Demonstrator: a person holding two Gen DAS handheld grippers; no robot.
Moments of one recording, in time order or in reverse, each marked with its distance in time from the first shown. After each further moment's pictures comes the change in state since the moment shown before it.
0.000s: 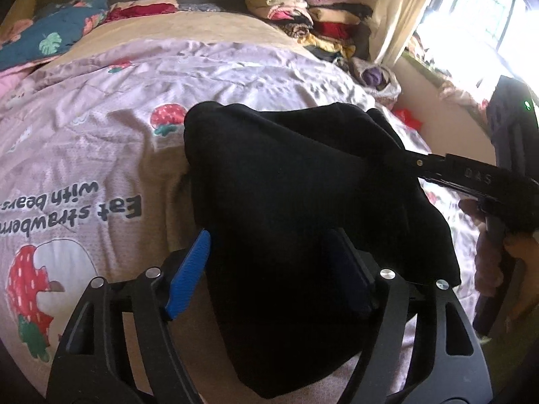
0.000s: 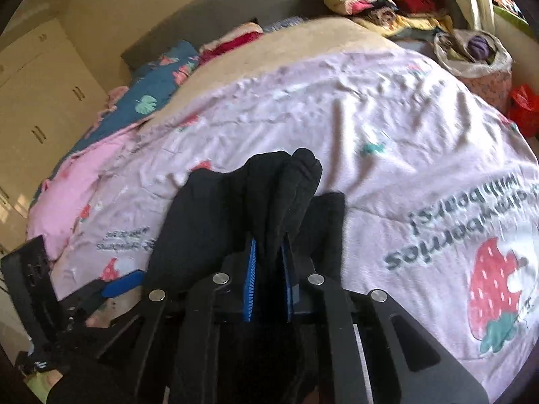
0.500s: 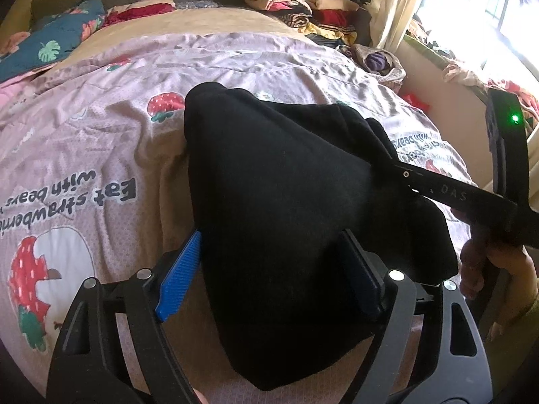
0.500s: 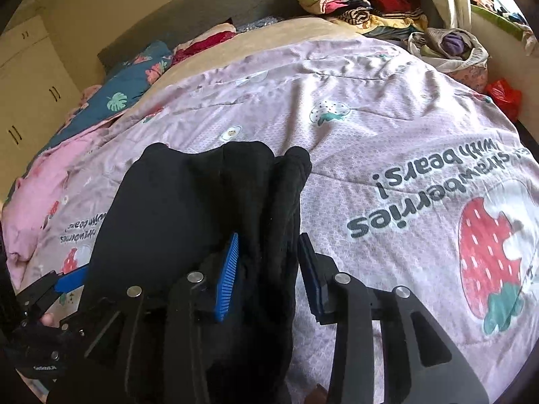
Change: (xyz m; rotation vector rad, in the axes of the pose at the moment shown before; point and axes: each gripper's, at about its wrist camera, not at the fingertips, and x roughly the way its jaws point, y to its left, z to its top) left arm 0.007 -0.009 -0.016 0.039 0.023 0.046; right arm 0.014 -0.015 -0.037 0.001 -0.058 -0.122
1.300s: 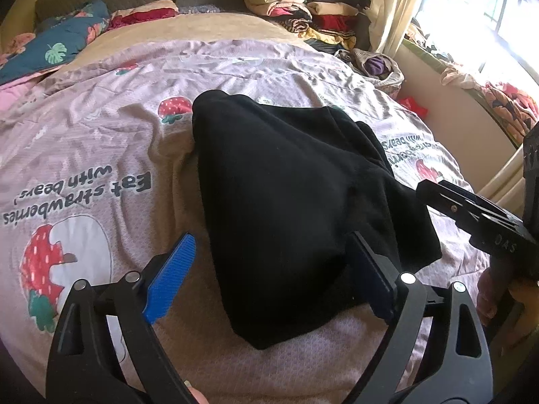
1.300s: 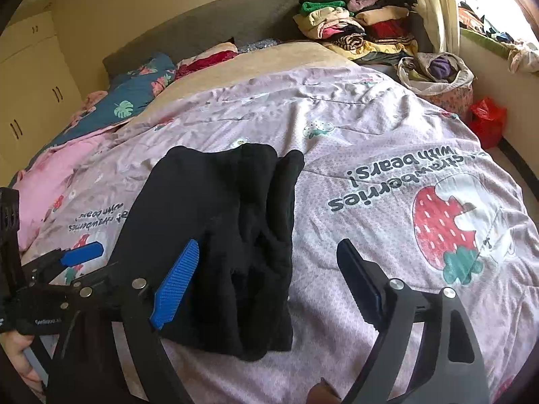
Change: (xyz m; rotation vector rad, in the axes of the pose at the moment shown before) left arm -0.029 -0.004 -0.009 -0.001 -0.020 0.008; right arm -0.065 0.012 -0.036 -0.029 -0.082 -0.025
